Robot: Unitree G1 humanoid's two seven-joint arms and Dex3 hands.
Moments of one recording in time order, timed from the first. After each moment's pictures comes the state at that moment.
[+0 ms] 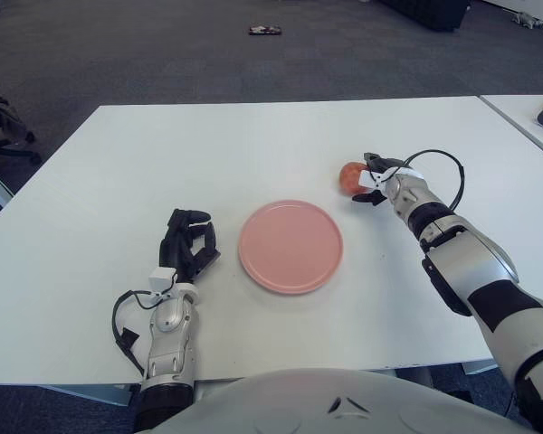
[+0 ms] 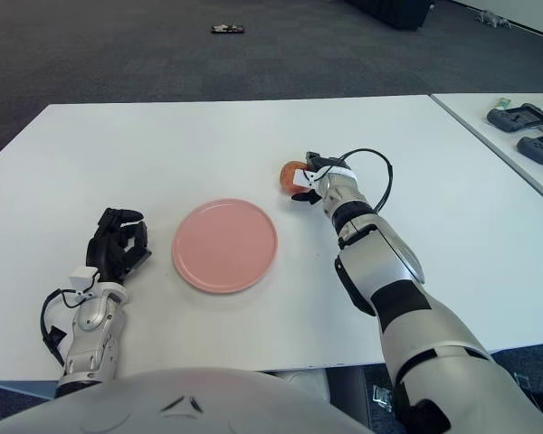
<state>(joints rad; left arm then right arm) 0.24 -0.08 0.12 0.09 -0.07 -0.27 0.06 -0.92 -0.25 0.53 1.32 -0.67 0.04 0.02</state>
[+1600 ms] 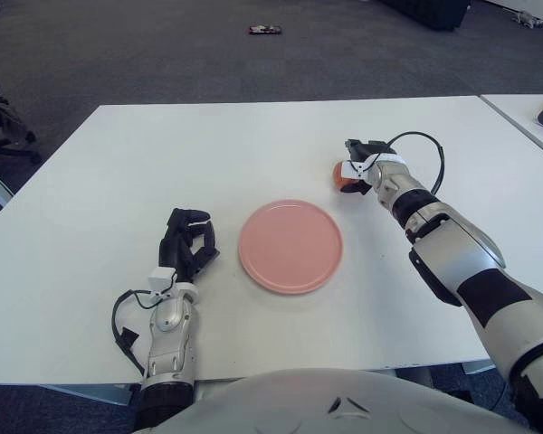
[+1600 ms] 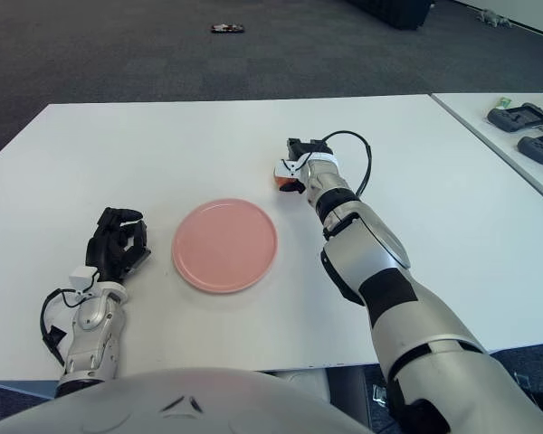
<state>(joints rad) 0.23 -0.07 0.13 0.11 -0.07 -0.28 0.05 -1.01 -0.18 0.58 1.31 -0.69 0.04 -0.05</state>
